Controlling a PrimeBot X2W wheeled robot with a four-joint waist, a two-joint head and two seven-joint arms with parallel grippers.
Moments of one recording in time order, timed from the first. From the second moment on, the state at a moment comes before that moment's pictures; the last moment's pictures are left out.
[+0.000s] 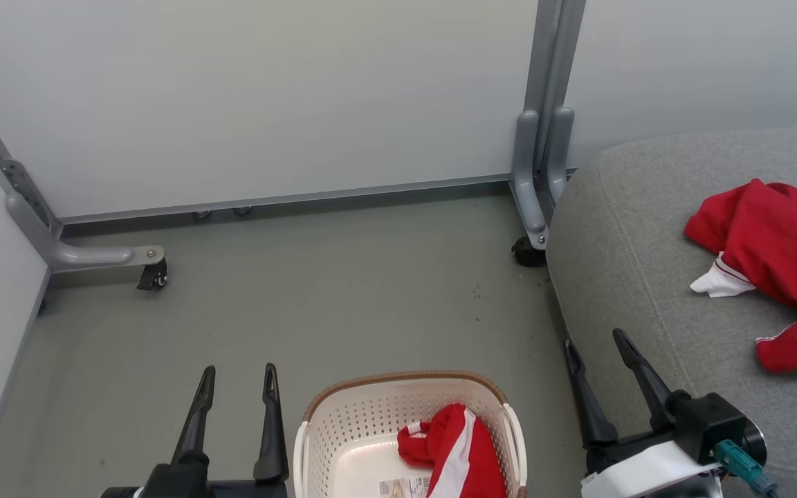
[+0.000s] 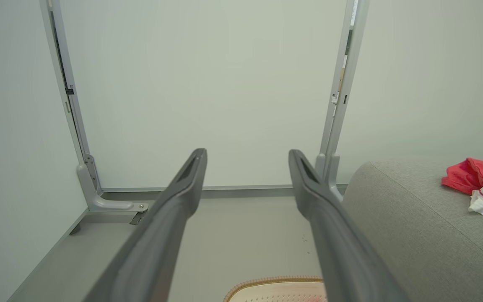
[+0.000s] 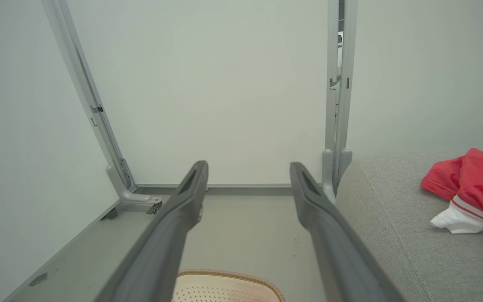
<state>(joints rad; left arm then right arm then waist) 0.17 0.05 -0.24 -0.05 -0.17 0.11 -0.26 0.08 -0.05 0.15 0.07 0.16 0.13 -0.26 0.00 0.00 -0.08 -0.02</state>
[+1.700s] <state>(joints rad) -0.31 0.05 -0.29 0.15 -0.09 -0.07 -0.26 -0.26 -0.09 0.05 -0.11 0.15 0.13 -0.26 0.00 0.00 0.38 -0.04</state>
